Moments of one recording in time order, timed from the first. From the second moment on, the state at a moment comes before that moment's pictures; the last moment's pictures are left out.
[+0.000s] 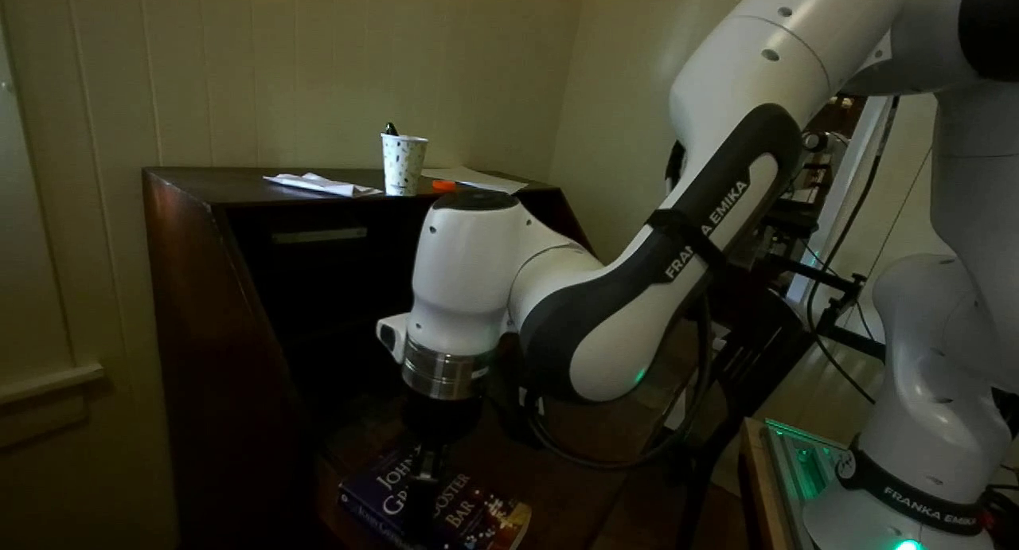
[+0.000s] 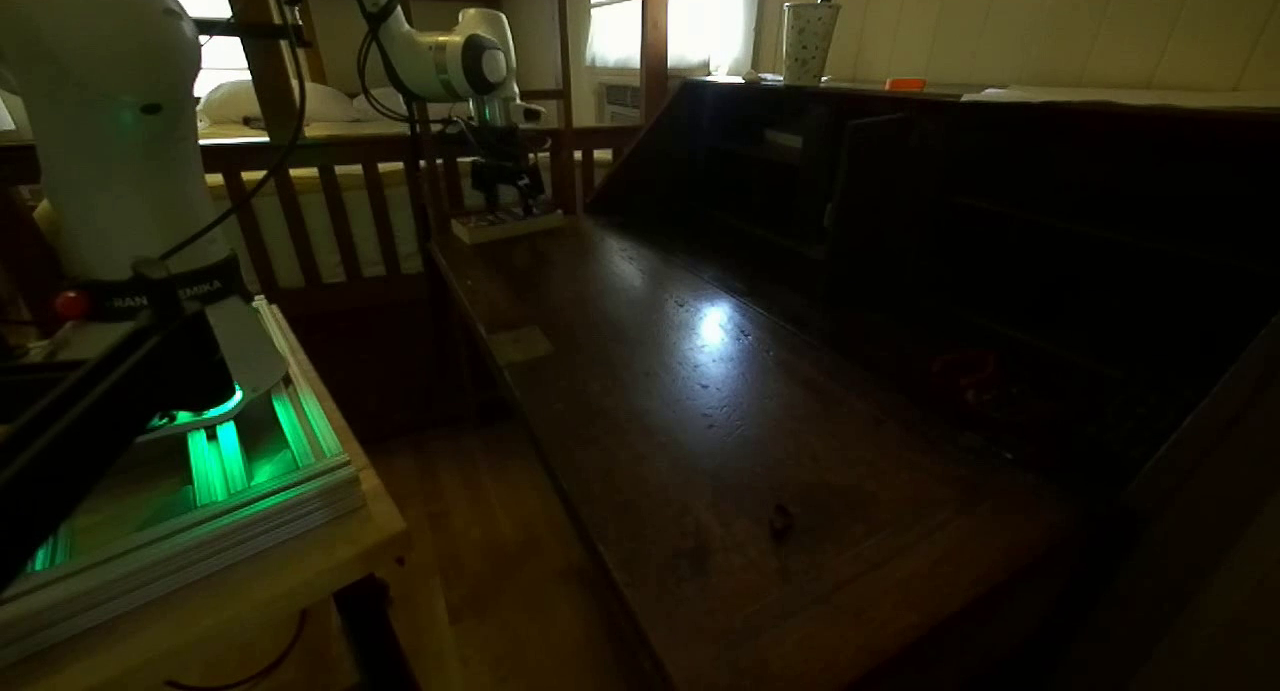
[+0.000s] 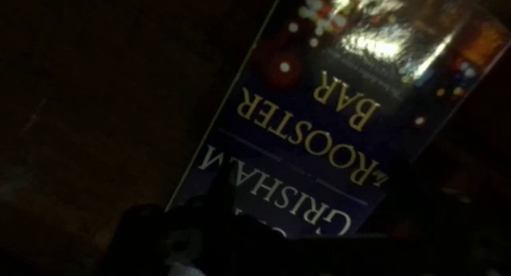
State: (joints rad) arm 0.37 0.42 0.12 -2.13 -0.16 2.60 0.21
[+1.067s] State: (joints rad) arm 0.50 0.22 0.16 -2.12 -0.38 2.25 0.70
